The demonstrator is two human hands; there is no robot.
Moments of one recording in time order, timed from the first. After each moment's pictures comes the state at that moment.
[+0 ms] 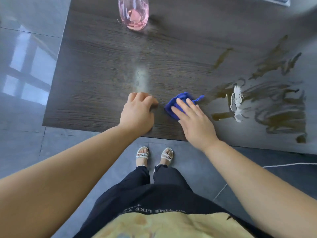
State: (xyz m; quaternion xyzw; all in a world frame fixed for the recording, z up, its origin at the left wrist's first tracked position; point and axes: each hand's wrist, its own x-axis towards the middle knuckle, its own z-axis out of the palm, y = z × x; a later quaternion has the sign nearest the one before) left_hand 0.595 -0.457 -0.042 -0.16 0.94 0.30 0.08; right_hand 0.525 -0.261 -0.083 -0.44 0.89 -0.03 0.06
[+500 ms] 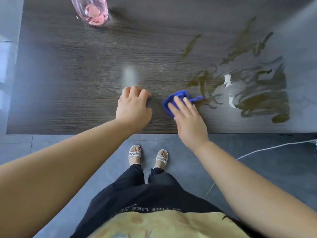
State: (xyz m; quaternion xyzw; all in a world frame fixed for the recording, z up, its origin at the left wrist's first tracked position) left_hand 0.562 -0.394 -0.033 -0.14 0.95 0.24 0.14; right_hand 0.535 -0.203 -0.087 -0.34 0.94 -0.07 0.02
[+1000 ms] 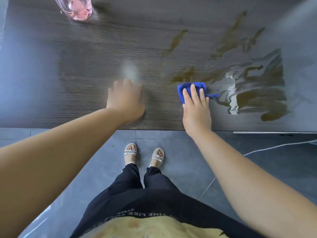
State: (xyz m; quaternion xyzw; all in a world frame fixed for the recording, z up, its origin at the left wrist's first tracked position) left_hand 0.542 -0.367 -0.031 -0.13 0.96 0.10 0.23; right_hand 0.494 -0.160 -0.081 -0.18 0.98 -0.06 0.09
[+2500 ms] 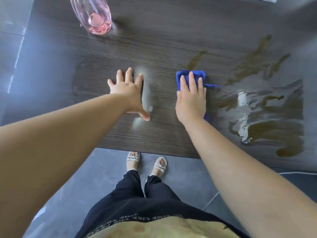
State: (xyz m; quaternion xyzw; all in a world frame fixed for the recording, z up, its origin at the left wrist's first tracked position) left_hand 0.475 -0.418 -0.030 -0.17 0.93 0.07 0.32; right_hand 0.419 -0.244 -0.079 -0.20 0.97 -0.08 0.09
